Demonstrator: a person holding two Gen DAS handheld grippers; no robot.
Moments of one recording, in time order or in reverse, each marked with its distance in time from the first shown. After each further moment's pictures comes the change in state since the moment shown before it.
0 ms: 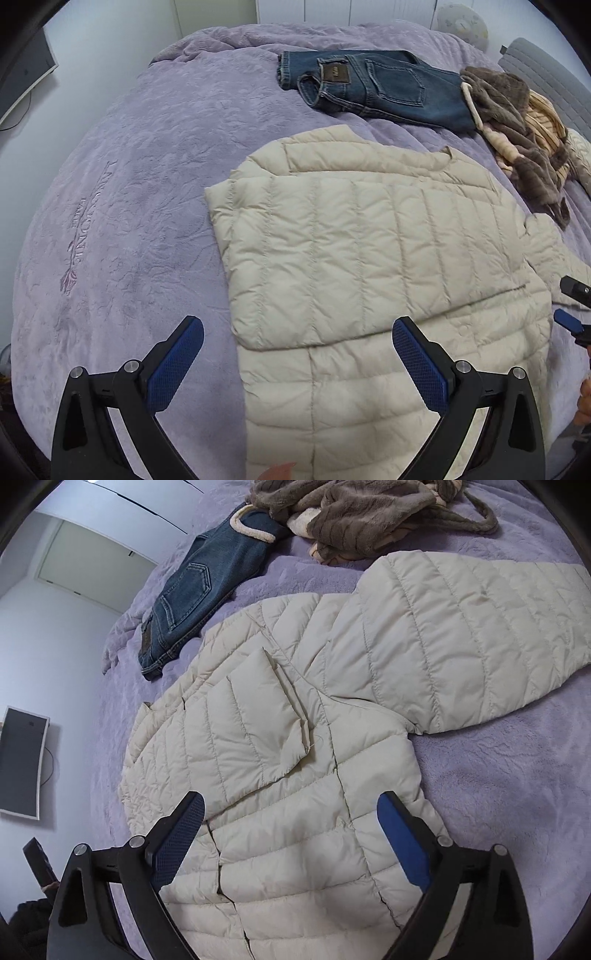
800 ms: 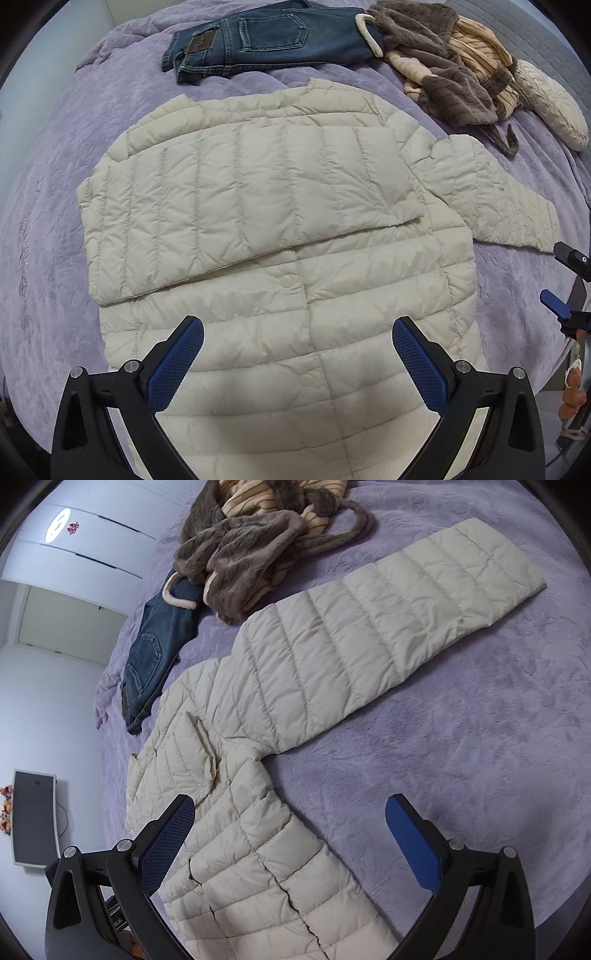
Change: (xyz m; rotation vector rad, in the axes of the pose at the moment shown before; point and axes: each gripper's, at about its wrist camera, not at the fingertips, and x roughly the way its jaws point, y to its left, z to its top) left arm -0.009 -0.164 -0.018 0.151 0.171 -0.094; right arm -0.088 -0.114 0.004 0.221 -0.073 -0.005
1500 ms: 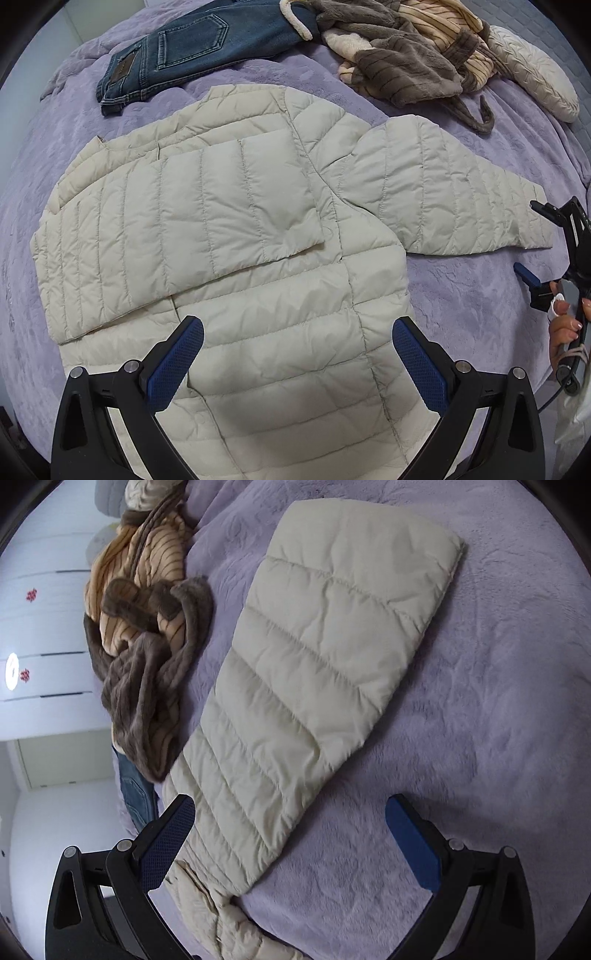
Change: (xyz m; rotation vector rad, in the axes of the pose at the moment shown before) left arm 0.026 -0.100 0.038 0.082 0.049 -0.005; right arm 0.020 -0.152 0.106 0.467 -0.090 0.143
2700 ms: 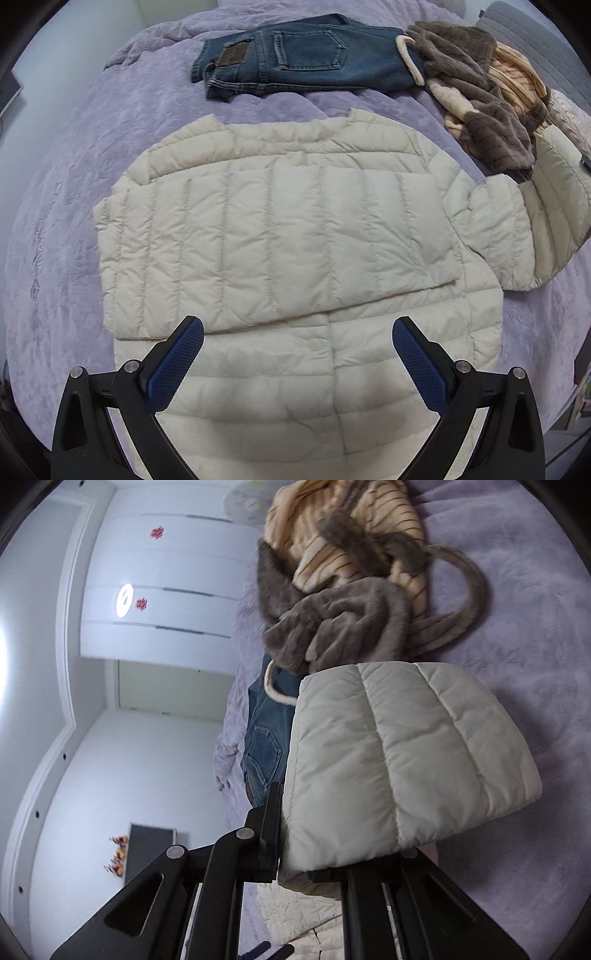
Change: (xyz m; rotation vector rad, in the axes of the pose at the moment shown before) left arm -0.017 0.131 -0.014 -0.196 -0.118 0.097; right arm 0.017 0.186 -0.062 -0.381 0.090 0.391
